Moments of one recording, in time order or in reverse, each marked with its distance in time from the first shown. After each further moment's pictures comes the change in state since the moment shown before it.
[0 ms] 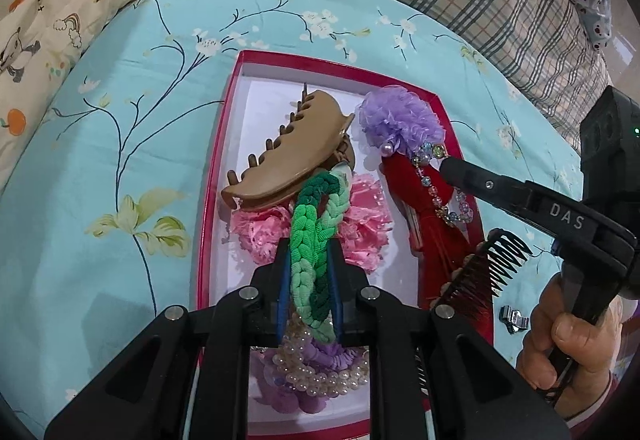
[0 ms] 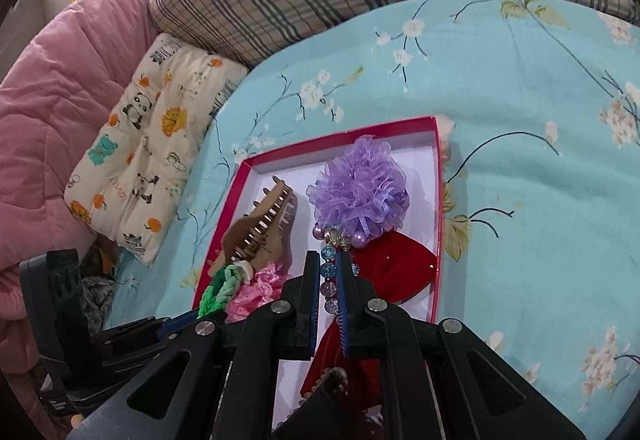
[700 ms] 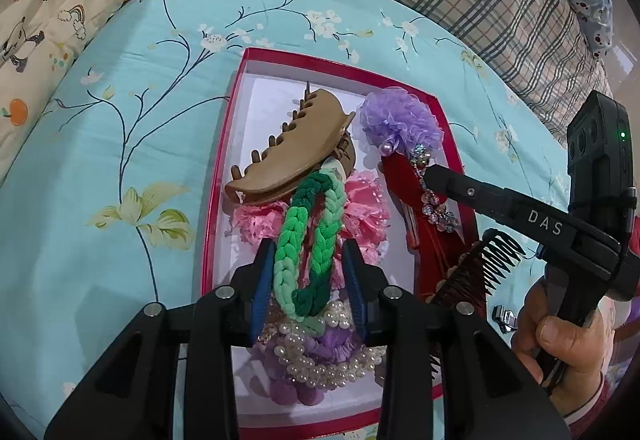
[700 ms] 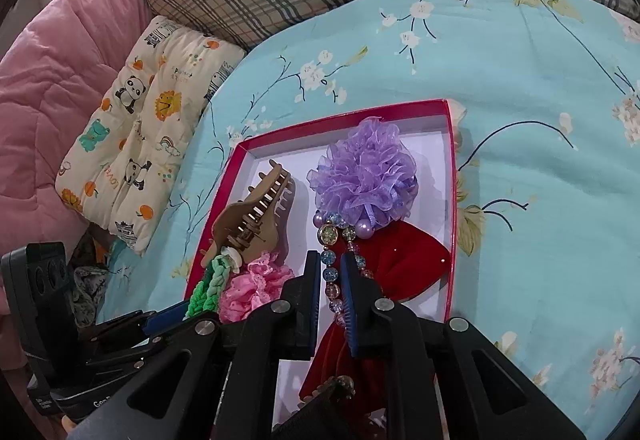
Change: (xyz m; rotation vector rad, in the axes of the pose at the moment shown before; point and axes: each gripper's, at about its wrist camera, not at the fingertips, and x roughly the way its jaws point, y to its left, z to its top) left arm -0.005 0.004 0.000 -0.024 0.006 -0.020; right arm 0.011 0.005 -0.002 -0.010 0.045 -0.015
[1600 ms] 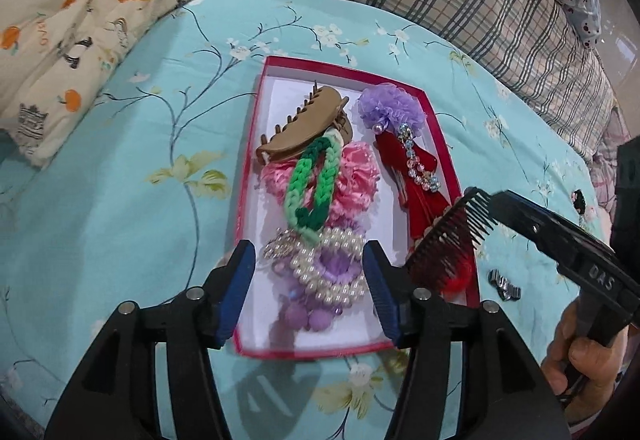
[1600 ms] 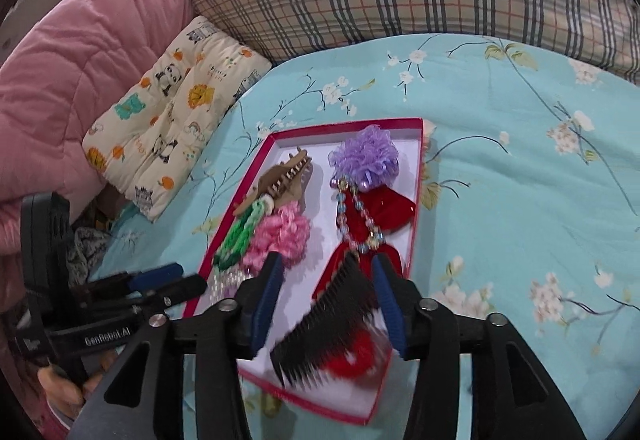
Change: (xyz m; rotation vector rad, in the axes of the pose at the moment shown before) left arm -0.057 -0.007 -0.041 0.017 -0.050 0.071; right arm -0.081 0.029 -0.054 -0.138 -0.089 -0.079
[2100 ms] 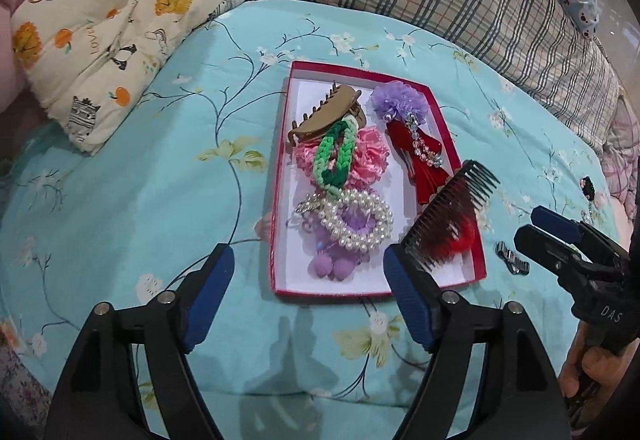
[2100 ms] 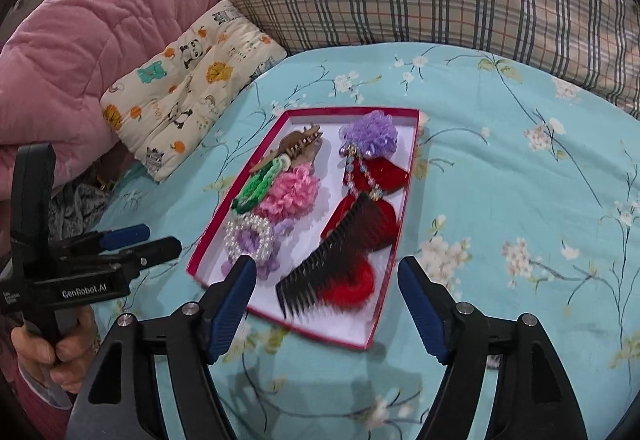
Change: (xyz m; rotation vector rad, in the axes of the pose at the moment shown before) left arm -0.042 0.001 -0.032 0.017 -0.037 0.092; right arm -0.042 0.023 -0.039 -0.093 0.004 -0.056
